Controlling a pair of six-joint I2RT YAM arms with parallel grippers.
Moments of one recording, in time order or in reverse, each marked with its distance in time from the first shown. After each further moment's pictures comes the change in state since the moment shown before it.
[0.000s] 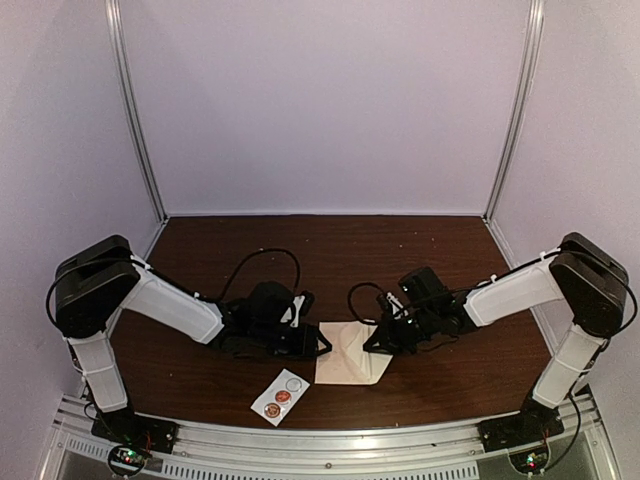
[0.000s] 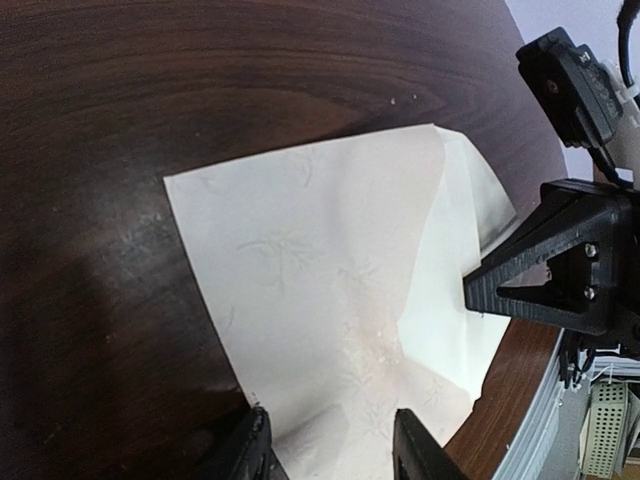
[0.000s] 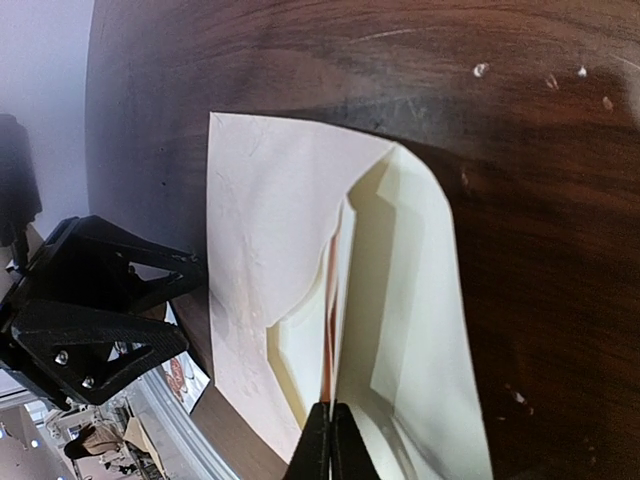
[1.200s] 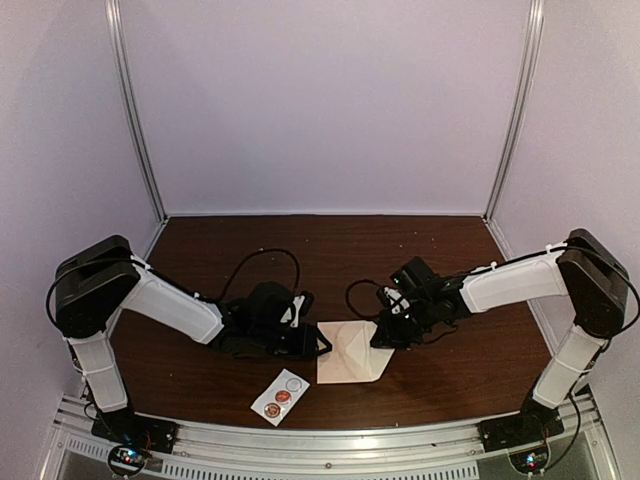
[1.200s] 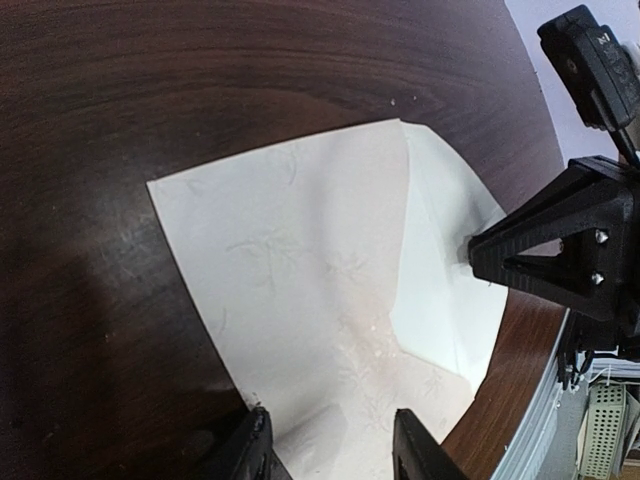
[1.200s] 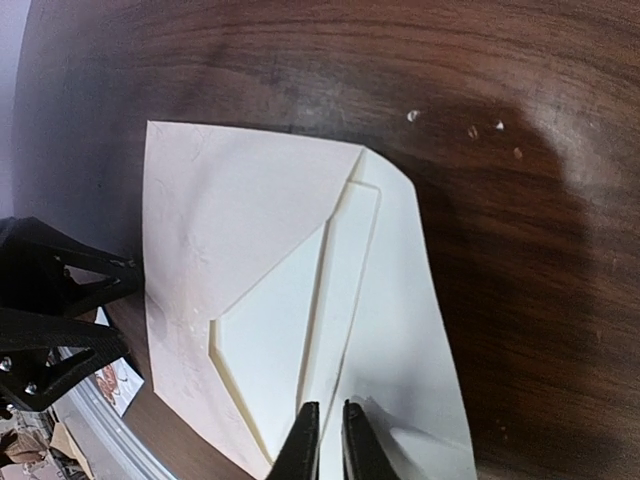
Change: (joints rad) left arm 0.000 0.000 -0.002 0.005 -0.001 -0.008; right arm 0.013 -0.006 0.140 -0.315 0.159 -0.169
